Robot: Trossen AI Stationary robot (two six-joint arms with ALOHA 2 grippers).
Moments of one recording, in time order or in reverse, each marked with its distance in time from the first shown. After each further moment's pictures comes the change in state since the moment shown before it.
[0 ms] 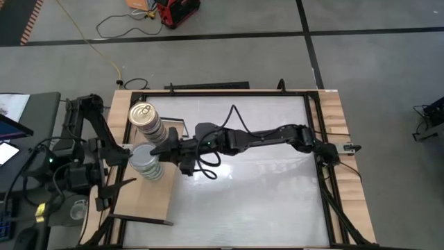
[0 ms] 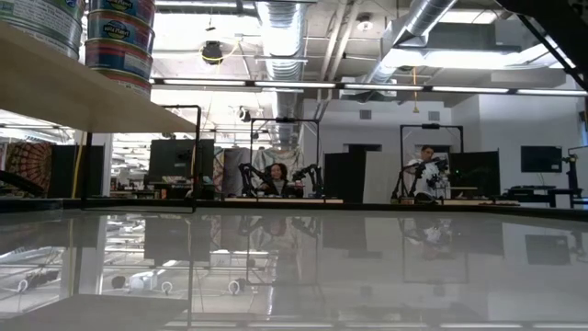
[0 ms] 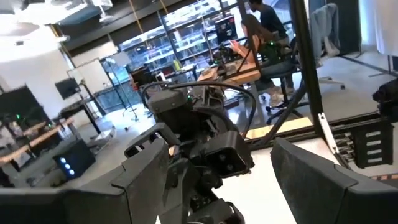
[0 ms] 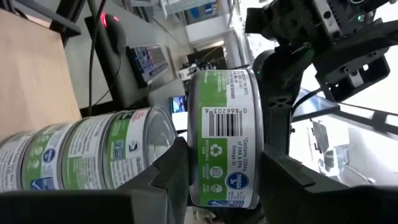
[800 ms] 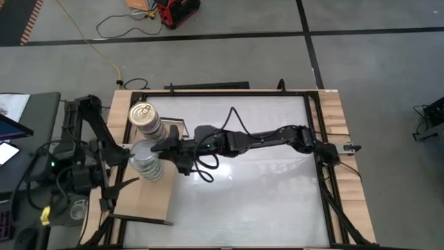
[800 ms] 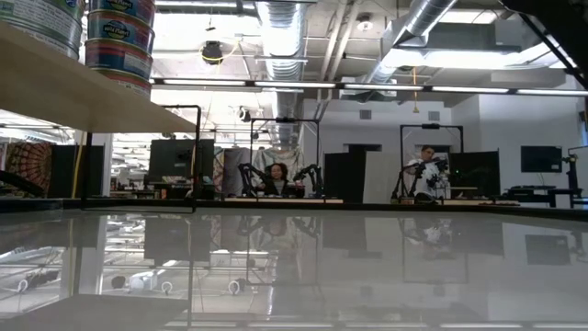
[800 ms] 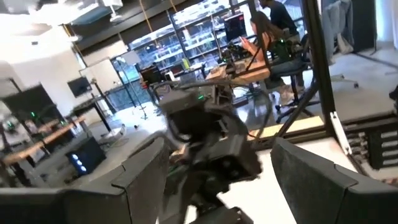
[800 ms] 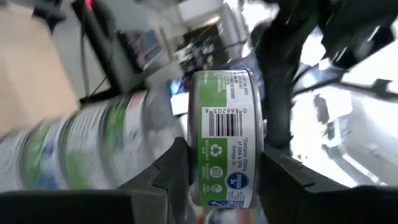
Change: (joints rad) left arm 0.036 0.018 0.000 0.002 0.000 -0.010; right arm 0.021 -0.001 -0.015 0.007 0.111 0.074
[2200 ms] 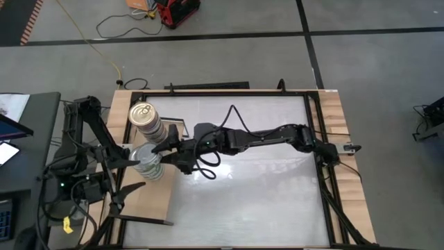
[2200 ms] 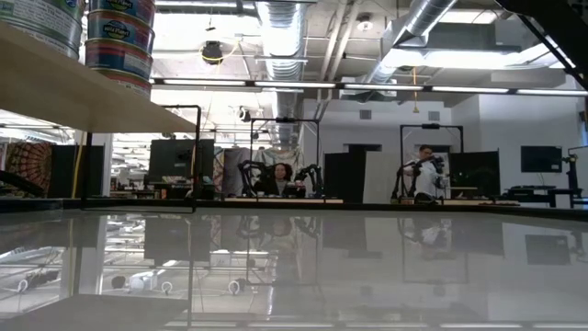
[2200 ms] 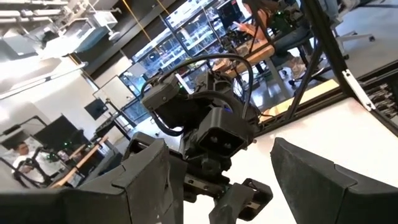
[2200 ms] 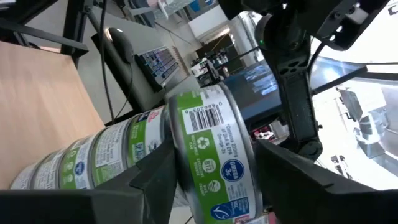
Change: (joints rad) left arm 0.010 0.034 0.000 -0.366 0.000 -0.149; right arm -0.022 0.001 0.000 -0.037 -0.101 0.147
